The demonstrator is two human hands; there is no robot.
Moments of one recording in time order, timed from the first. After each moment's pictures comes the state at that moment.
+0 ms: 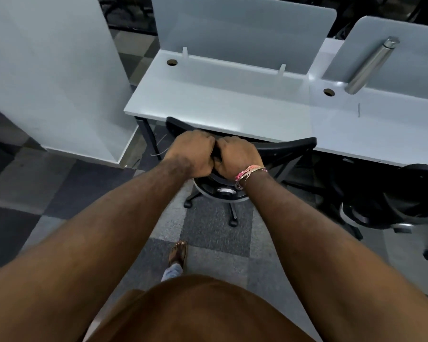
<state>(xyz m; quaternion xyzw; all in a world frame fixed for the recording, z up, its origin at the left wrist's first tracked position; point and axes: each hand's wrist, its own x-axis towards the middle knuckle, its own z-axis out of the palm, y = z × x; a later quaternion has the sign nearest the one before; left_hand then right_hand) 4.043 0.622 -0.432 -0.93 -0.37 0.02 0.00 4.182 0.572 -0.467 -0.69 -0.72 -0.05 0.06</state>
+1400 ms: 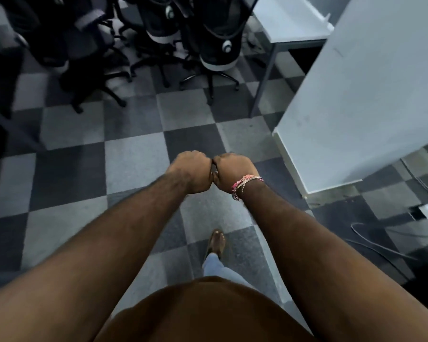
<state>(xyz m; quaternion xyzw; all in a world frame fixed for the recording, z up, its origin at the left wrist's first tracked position) 3.245 0.533 -0.479 -0.59 -0.80 0.07 -0.07 3.347 0.633 -0.501 -0.19 -0.98 0.00 -0.02</state>
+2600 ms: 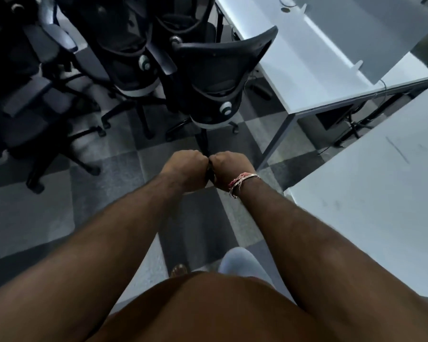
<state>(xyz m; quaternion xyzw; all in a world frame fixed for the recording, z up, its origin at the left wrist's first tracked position) 2.735 1.064 -0.489 -0.62 -0.78 0.07 -0.09 2.849 1.160 -0.517 -0.22 -0.97 0.02 -0.01</state>
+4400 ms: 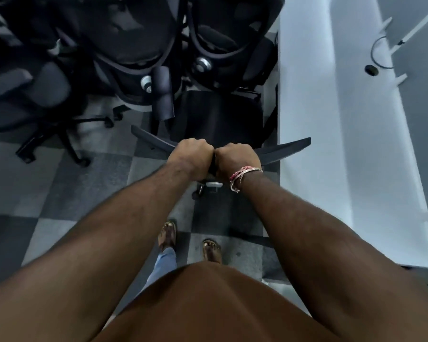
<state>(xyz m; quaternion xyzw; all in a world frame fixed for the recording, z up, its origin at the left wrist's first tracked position) 2.544 1.546 -0.507 -0.43 -0.88 0.10 -0.18 2.609 1.659 -0.529 -0.03 -0.99 -0.04 -0.10</state>
